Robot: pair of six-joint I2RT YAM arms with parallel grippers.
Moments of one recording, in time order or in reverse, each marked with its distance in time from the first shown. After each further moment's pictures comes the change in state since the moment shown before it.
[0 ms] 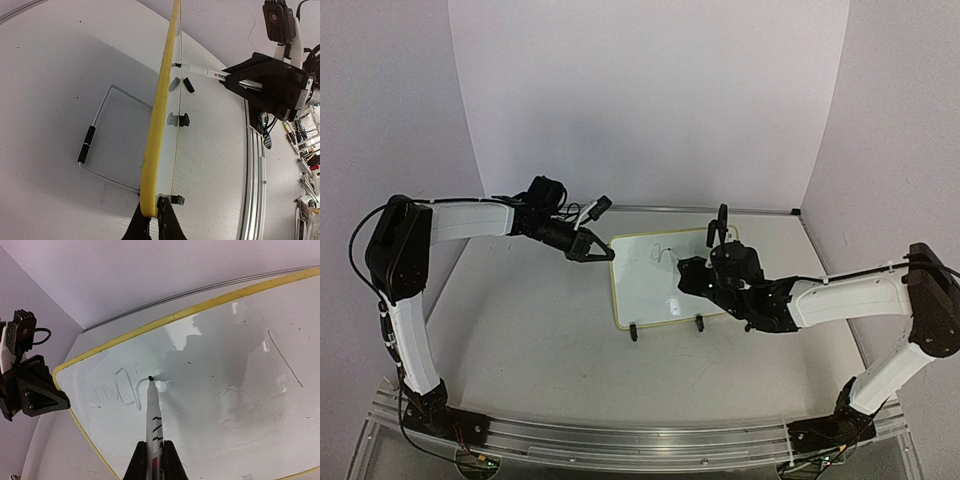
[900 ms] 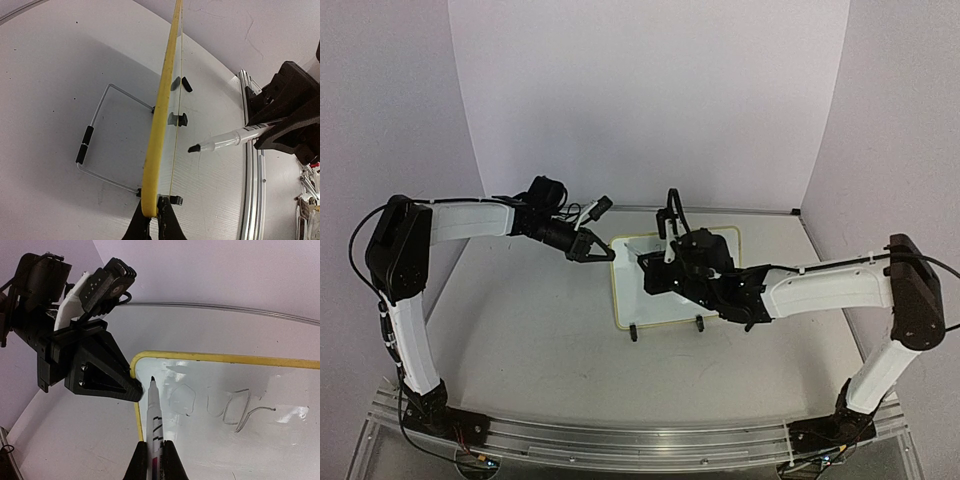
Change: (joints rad) left arm -0.003 -0.001 0.000 -0.001 0.007 0.010; right arm 0.096 0.128 0.227 -0.051 -0.091 -0.287
